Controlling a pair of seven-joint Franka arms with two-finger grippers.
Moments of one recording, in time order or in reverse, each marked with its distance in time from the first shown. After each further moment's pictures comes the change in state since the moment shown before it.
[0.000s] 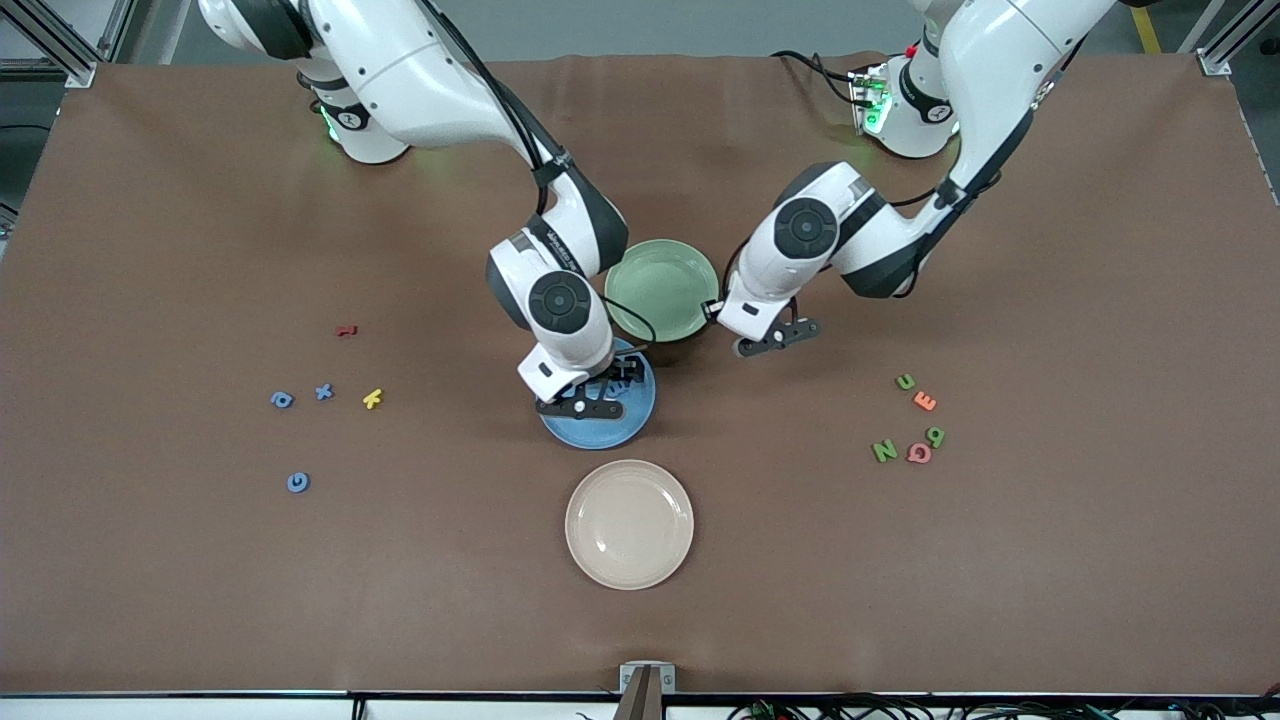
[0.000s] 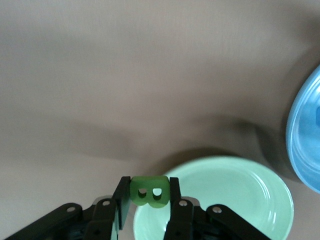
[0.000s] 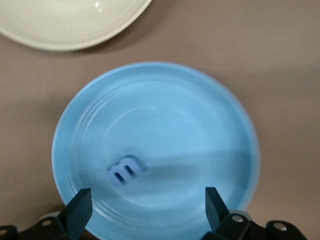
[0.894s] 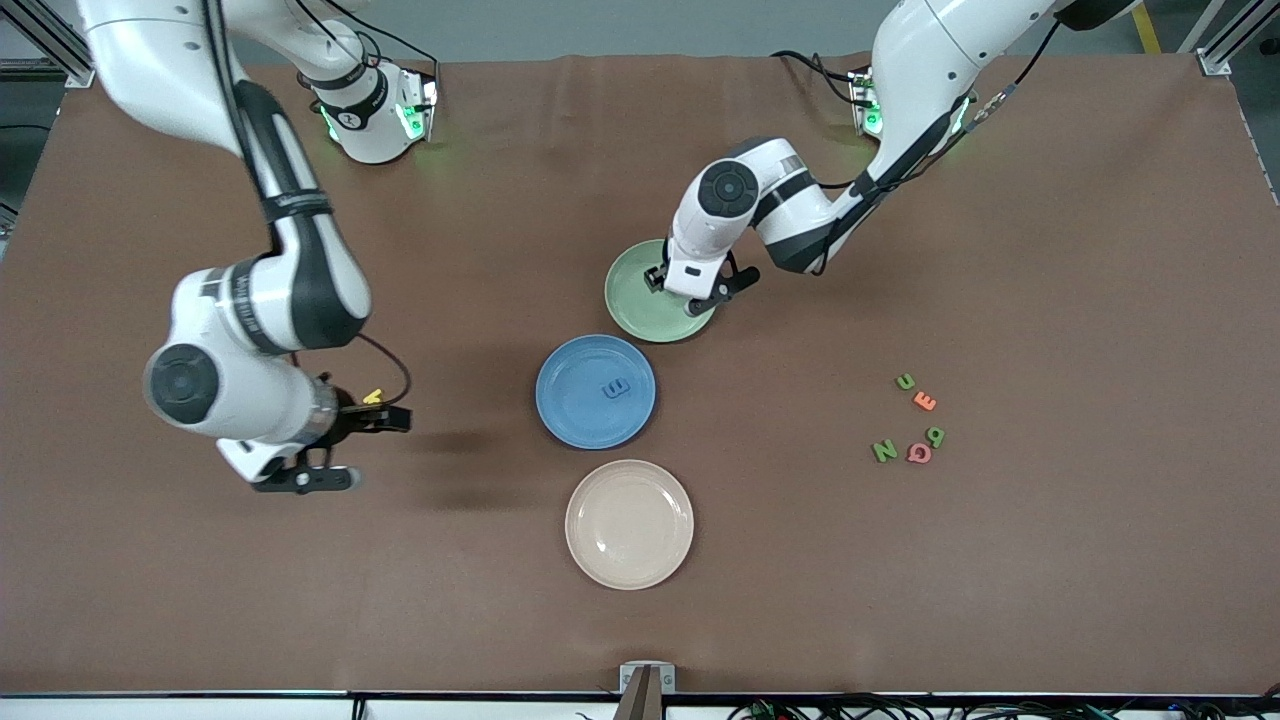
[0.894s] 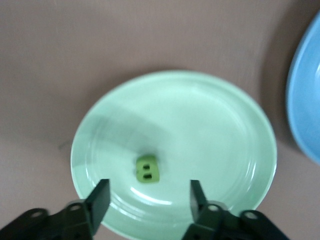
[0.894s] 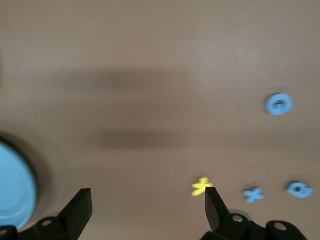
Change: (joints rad) left arm -0.151 0.058 0.024 0.011 0.003 0.086 -0.317; right arm -0.494 -0.179 -0.015 -0.066 -0.002 -0.188 -0.603
